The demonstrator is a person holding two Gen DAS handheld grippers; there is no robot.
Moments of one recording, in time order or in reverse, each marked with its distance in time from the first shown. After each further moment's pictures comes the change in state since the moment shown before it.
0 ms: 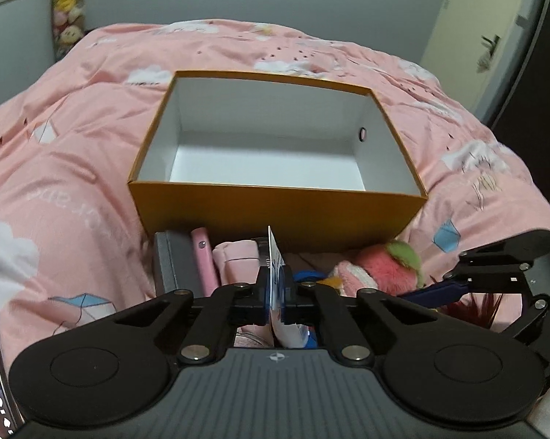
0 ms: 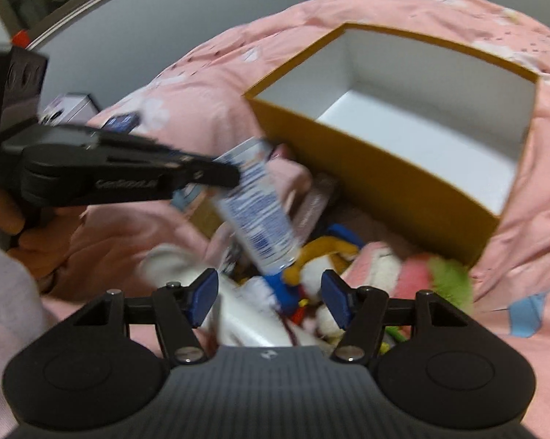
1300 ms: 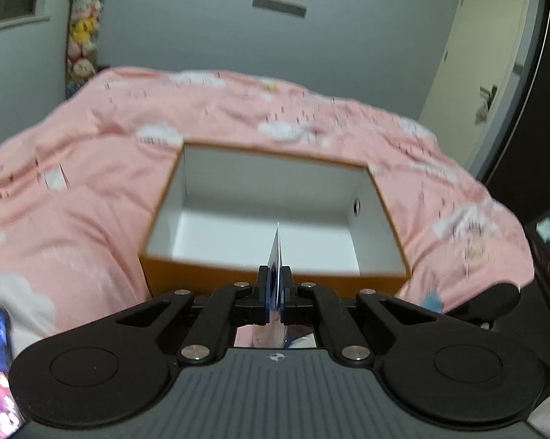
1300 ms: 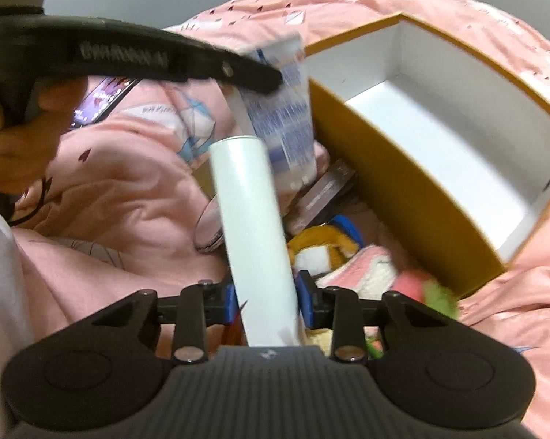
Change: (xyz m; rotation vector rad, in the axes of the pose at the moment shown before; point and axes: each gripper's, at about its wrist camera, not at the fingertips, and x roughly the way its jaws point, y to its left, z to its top) left arm -0.033 0.007 0.033 -0.067 -0.201 -0.006; right arm -0.005 0.003 0.016 -0.196 0.084 -0.053
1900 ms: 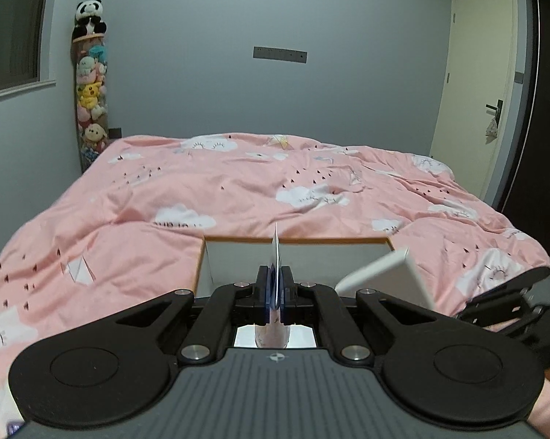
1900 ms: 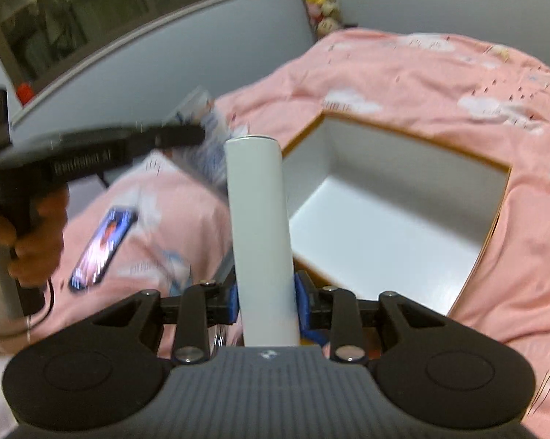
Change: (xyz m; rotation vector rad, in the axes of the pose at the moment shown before) left arm 0.001 -0.006 0.065 0.109 -0.140 0.087; right arm -0.063 -0.056 0.054 0.275 -0.307 0.022
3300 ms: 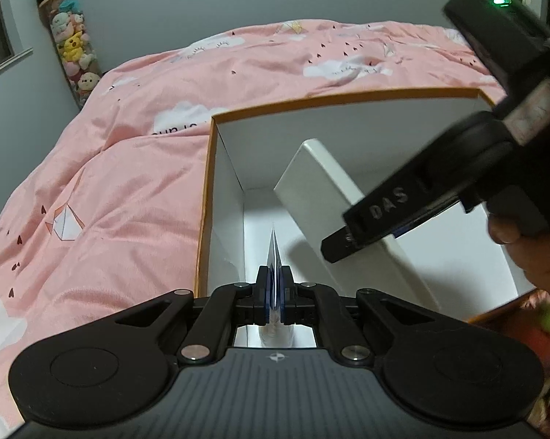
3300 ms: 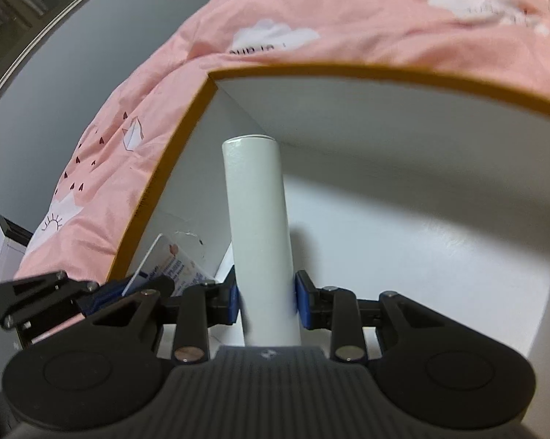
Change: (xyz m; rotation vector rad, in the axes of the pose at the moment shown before) left arm 0.136 0.026 -0.064 0.179 0.340 0.100; right arm 0.200 -0.074 0.045 0.333 0.230 -0.082
